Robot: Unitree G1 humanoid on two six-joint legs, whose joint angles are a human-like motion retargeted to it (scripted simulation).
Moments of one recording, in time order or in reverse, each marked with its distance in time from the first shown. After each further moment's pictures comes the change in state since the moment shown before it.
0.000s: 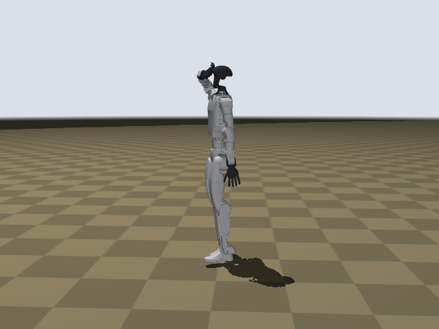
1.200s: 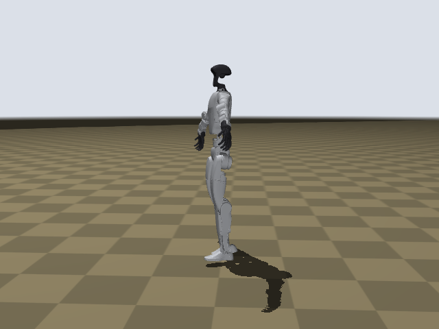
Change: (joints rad) left arm -0.296 0.702 0.663 0.103 -0.258 0.136 0.051; right arm 0.749 0.955 -1.091 2.208 0.882 0.146 0.756; waist -0.084 0.175 -0.034; left_leg -0.030 0.007 -0.019 -0.001 0.019 0.000; right_leg 0.002 0.001 -0.040 -0.016 -0.002 0.004
